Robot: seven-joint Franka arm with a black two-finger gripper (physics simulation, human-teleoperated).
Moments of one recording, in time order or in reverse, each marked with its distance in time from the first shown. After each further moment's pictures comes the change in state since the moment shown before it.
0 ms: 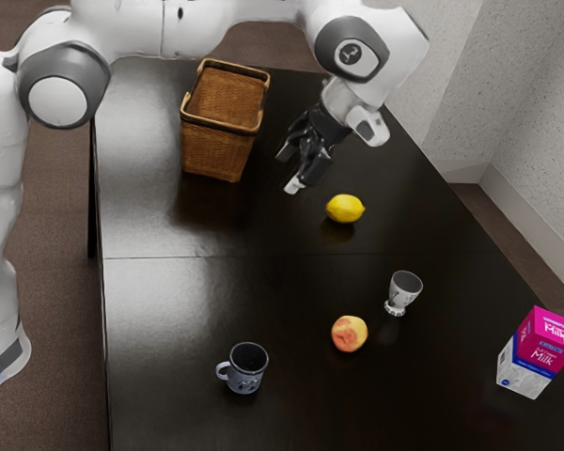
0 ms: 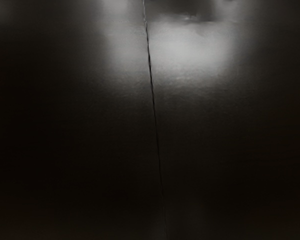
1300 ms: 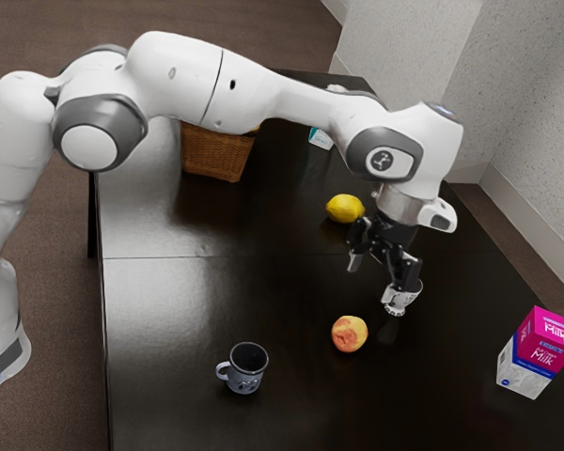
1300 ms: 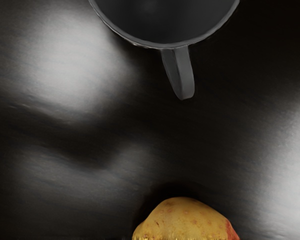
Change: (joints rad) arm -0.171 0.211 0.038 -0.023 -0.277 0.536 -0.534
